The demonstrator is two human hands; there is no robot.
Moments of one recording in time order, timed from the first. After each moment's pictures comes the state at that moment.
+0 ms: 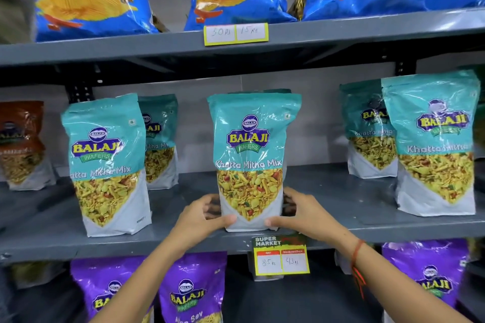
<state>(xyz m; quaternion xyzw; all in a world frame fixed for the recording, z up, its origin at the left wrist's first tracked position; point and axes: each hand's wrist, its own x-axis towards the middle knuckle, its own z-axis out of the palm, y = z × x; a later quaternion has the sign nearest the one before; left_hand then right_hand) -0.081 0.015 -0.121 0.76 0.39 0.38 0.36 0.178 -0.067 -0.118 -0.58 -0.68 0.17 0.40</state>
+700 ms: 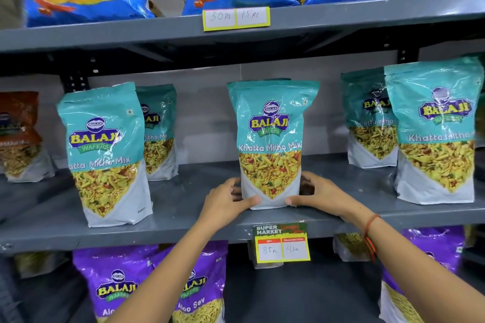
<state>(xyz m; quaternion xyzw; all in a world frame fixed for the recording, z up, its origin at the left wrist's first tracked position) -0.032 0.012 -0.116 0.79 0.43 0.36 0.27 0.220 -0.063 -0.111 -0.63 -0.64 0.21 0.39</state>
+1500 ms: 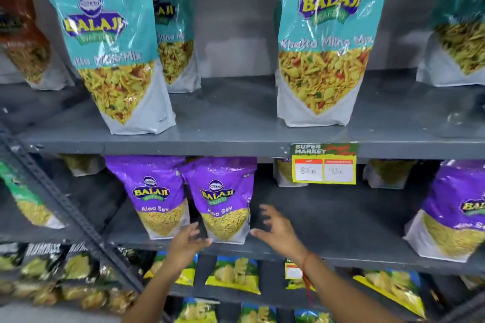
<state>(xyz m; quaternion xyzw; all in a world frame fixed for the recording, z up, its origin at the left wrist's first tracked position) -0.212 -0.014 -0.398 0.54 0.62 0.29 0.48 0.056 -0.040 -0.399 -0.62 -0.59 0.38 0.37</state>
